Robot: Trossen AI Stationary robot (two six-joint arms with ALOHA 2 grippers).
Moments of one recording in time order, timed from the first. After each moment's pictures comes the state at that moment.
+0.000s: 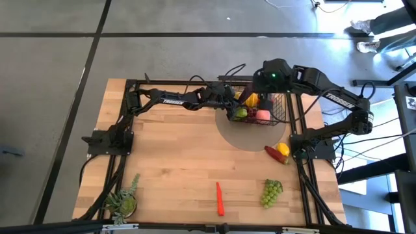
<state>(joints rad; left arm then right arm) 0.34 2.13 1.48 0.33 0.09 -0.20 -0.39 1.29 1.50 -1.04 0.20 -0.52</state>
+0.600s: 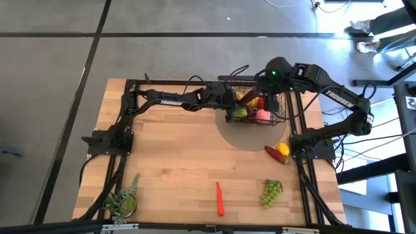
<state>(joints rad) 0.31 2.09 1.48 0.32 0.06 0.08 -0.47 1.29 1.50 -1.20 0.11 -0.50</state>
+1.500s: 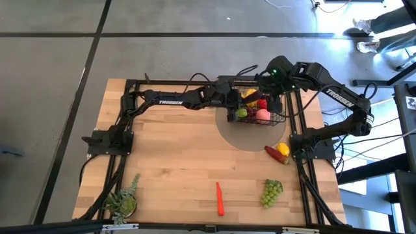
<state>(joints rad) 0.27 2.07 1.62 0.13 -0.01 0.27 -0.52 1.29 1.50 -1.27 0.02 -0.51</state>
